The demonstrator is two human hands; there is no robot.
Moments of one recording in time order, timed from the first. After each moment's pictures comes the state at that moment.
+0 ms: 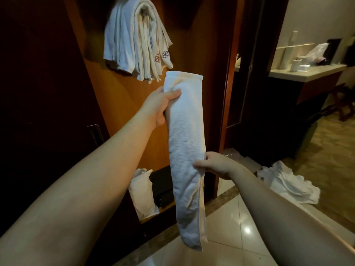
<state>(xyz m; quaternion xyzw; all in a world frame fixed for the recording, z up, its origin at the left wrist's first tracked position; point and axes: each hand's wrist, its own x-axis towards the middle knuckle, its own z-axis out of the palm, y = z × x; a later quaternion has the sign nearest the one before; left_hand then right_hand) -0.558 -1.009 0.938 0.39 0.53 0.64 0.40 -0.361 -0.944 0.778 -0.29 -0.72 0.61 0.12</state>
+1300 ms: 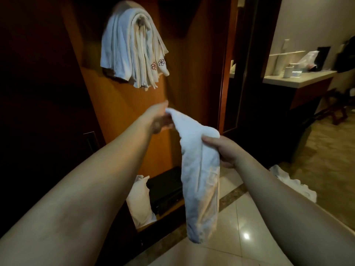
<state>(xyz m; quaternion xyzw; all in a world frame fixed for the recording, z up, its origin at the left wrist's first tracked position) -0.567 -0.975 0.927 0.26 0.62 0.59 0.44 -0.347 -0.917 0.828 -0.23 -0.58 0.74 0.24</state>
